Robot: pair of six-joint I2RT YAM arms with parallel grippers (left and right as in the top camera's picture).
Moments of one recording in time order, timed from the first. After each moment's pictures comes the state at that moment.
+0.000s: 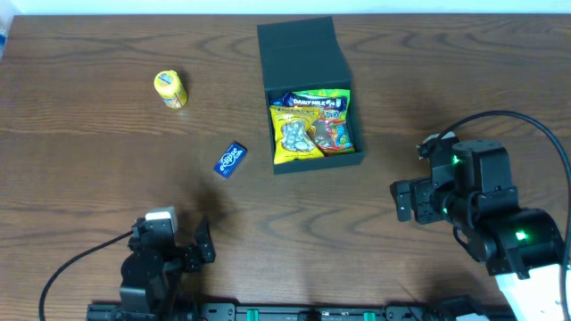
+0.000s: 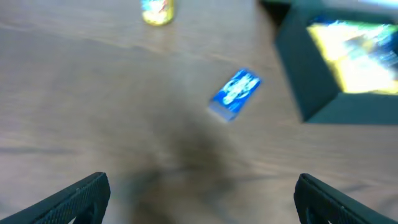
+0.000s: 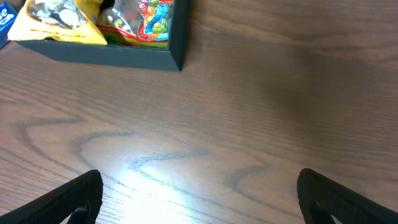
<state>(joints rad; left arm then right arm) -0.11 0.01 0.35 -0.87 -0.03 -0.22 0.23 0.95 0.98 -1.01 -0.06 0.04</state>
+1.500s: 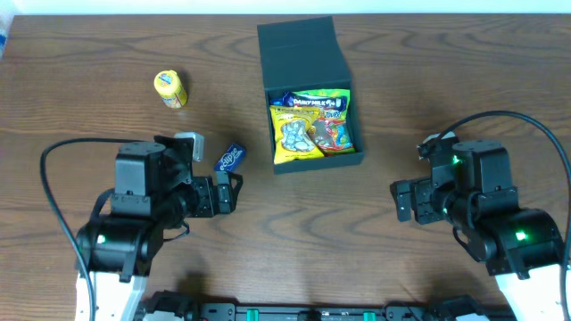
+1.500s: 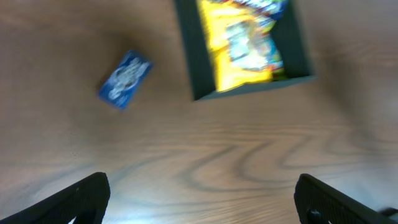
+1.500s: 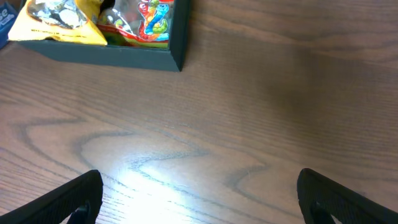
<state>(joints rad) -0.11 0.91 0.95 -0.98 0.34 -0.25 0.23 0.95 0.98 -1.01 -0.06 0.04</state>
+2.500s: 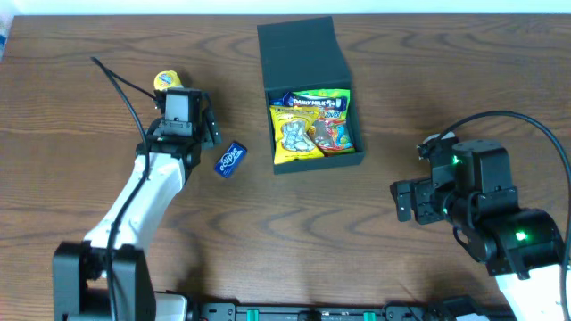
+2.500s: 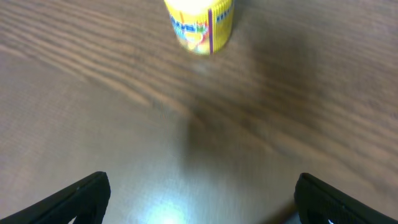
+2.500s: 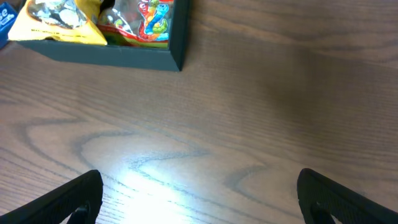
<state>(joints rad) -0.10 1.56 0.95 -0.36 -0.31 -0.35 0.23 0.95 0.98 -1.01 -0.06 0.04</state>
